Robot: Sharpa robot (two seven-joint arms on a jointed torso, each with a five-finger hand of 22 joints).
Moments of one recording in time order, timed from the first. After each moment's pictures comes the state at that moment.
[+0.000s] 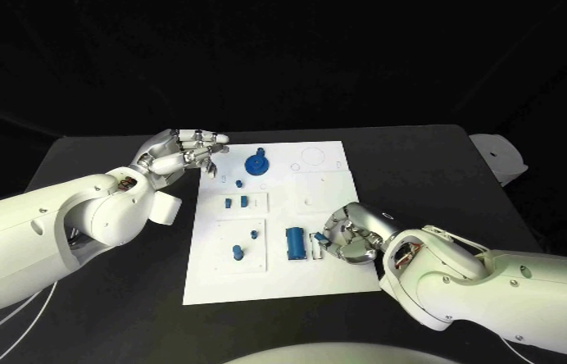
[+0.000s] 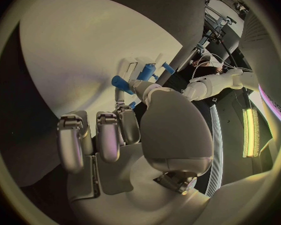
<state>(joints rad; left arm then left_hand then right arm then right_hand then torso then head) 1.20 -0.92 -0.05 1.53 -0.13 -0.12 0.36 1.41 -0.19 0.51 0.06 0.35 0.91 0.20 0.22 0.31 1.01 0.12 0.36 0.22 1.08 0.04 1.17 0.49 0.17 1.06 0.12 0.89 0.65 1.01 -1.05 -0.15 1.99 -1.39 -0.60 -0.52 1.25 -0.17 0.55 0.21 0.27 1.00 0.07 0.36 0.67 1.47 -0.01 1.33 1.31 1.46 -0.08 1.53 1.31 0.01 1.47 0.03 1.57 1.31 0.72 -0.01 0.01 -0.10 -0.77</state>
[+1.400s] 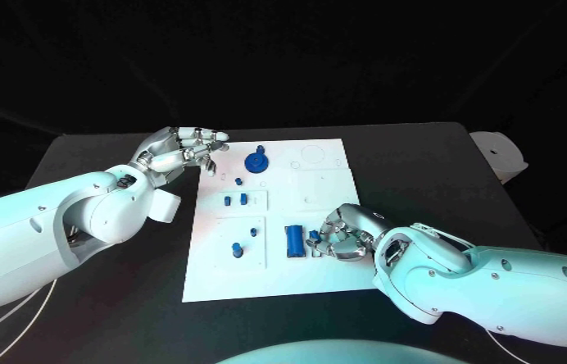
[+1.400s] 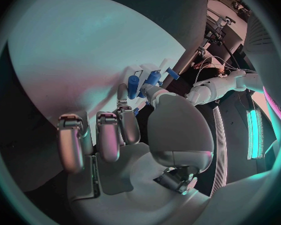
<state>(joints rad) 1.20 -0.92 -0.05 1.53 -0.13 -0.12 0.36 1.40 -0.18 0.51 0.06 0.35 0.91 0.20 0.22 0.31 1.01 0.12 0.36 0.22 1.08 0.04 1.17 0.49 0.17 1.06 0.12 0.89 0.65 1.00 -1.00 -0.15 1.94 -1.38 -0.56 -0.53 1.05 -0.20 0.36 0.29 0.28 1.03 0.05 0.40 0.71 1.47 -0.01 1.33 1.31 1.46 -0.08 1.53 1.31 0.01 1.46 0.03 1.57 1.31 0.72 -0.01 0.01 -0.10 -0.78</state>
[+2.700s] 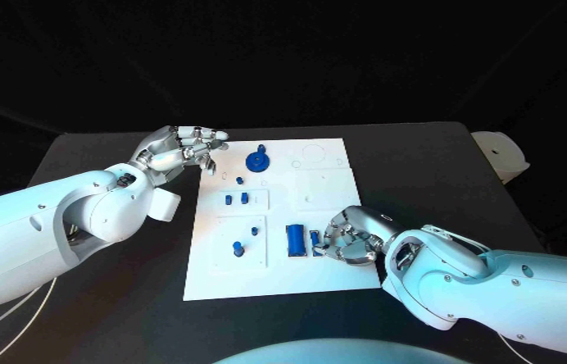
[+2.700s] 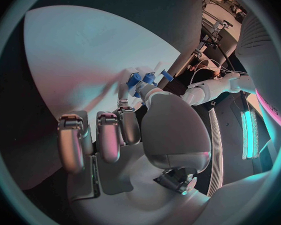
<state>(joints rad) 1.20 -0.93 -0.05 1.53 -0.13 -0.12 0.35 1.40 -0.18 0.51 0.06 0.35 0.91 0.20 0.22 0.31 1.01 0.12 0.36 0.22 1.08 0.04 1.17 0.49 0.17 1.06 0.12 0.89 0.65 0.99 -1.06 -0.15 1.99 -1.39 -0.54 -0.48 1.17 -0.18 0.33 0.24 0.19 1.03 0.05 0.40 0.70 1.47 -0.02 1.34 1.31 1.47 -0.08 1.54 1.31 0.01 1.47 0.03 1.57 1.31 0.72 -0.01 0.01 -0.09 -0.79</state>
